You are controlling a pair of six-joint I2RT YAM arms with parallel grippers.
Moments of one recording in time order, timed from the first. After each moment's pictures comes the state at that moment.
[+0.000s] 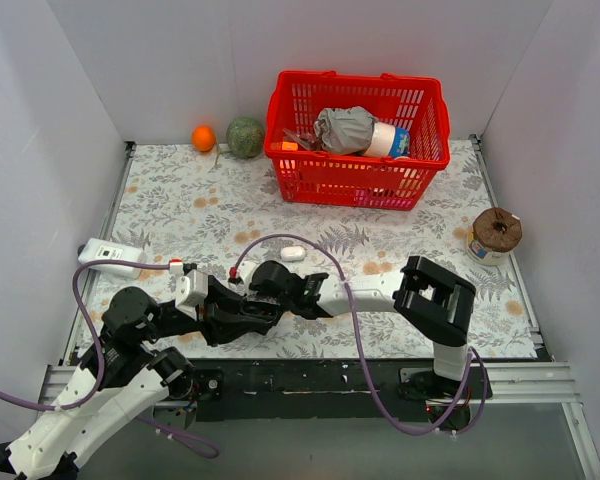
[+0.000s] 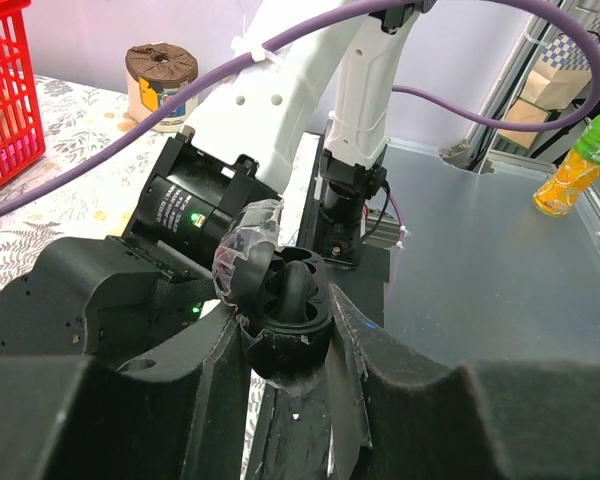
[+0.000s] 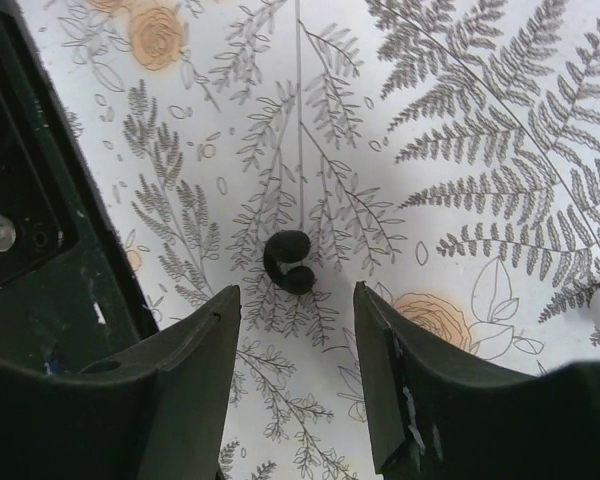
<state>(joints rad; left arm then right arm) -0.75 0.30 0.62 -0.21 0.65 -0.22 1.23 1.88 1.12 -0.01 -0.16 0.24</state>
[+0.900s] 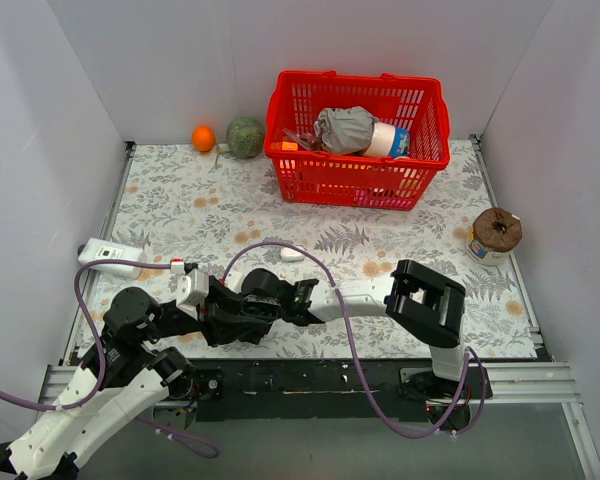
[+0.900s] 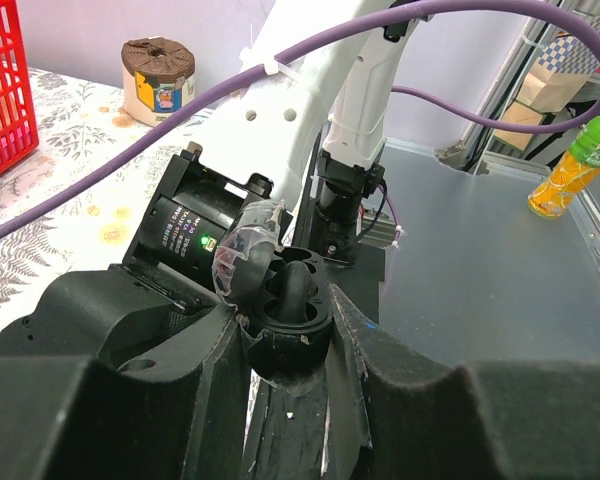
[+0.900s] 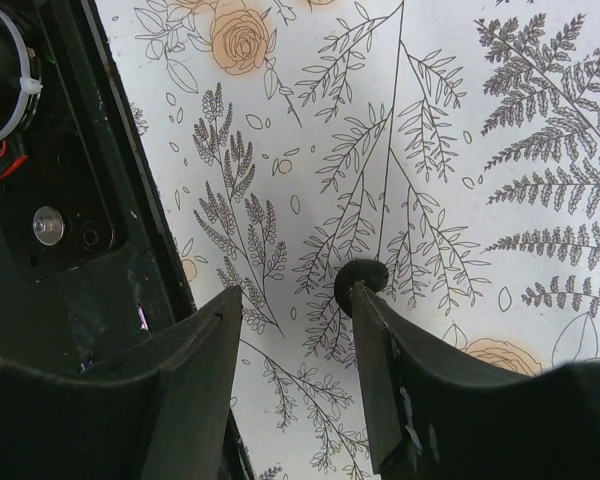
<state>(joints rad) -0.75 0.29 0.61 -0.21 0.65 -0.24 1.28 1.91 1.17 -0.01 -0.20 0.20</state>
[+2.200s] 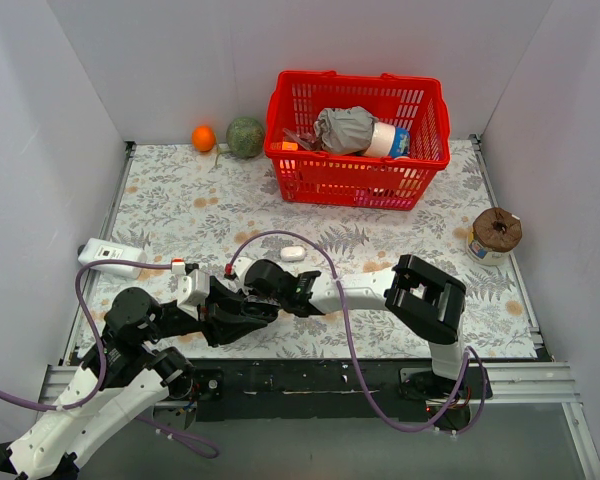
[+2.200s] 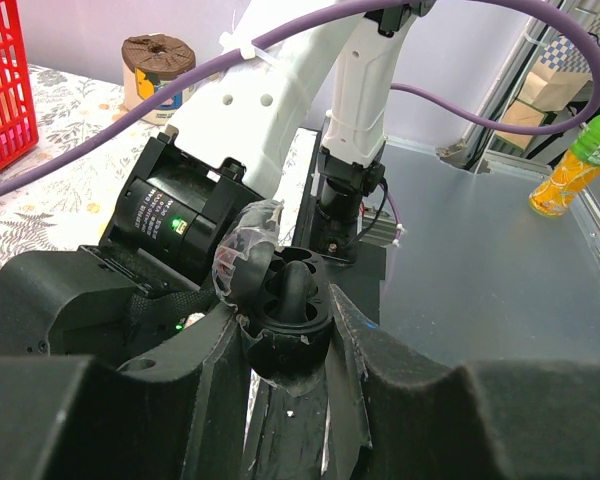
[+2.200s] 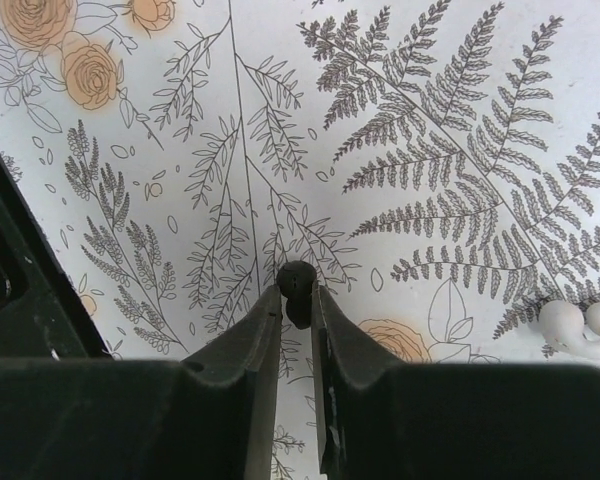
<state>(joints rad) -0.75 0.29 0.60 -0.21 0.64 -0.24 1.23 1.92 1.19 -0.05 -0.06 0.23</state>
